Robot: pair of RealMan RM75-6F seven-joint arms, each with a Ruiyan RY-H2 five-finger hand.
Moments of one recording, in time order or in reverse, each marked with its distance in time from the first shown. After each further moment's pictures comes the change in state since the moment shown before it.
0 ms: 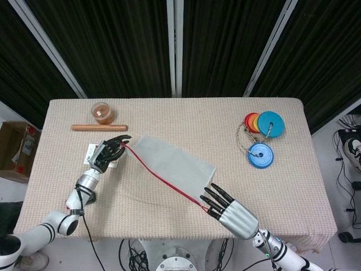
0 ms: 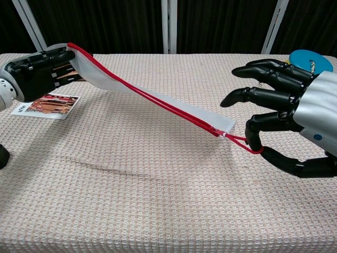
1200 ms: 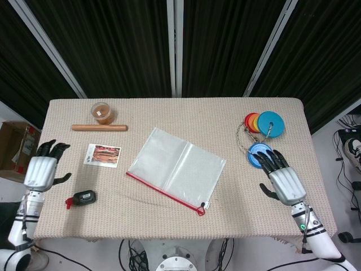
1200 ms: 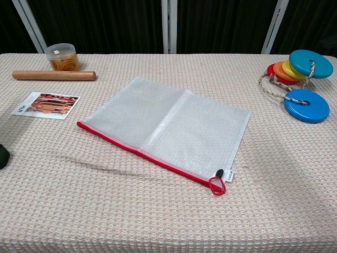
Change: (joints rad) left arm 0.317 0.372 0.098 -0.366 -0.062 0.399 1.784; right arm -0.105 0.290 0.168 -0.132 0.460 -0.139 0.274
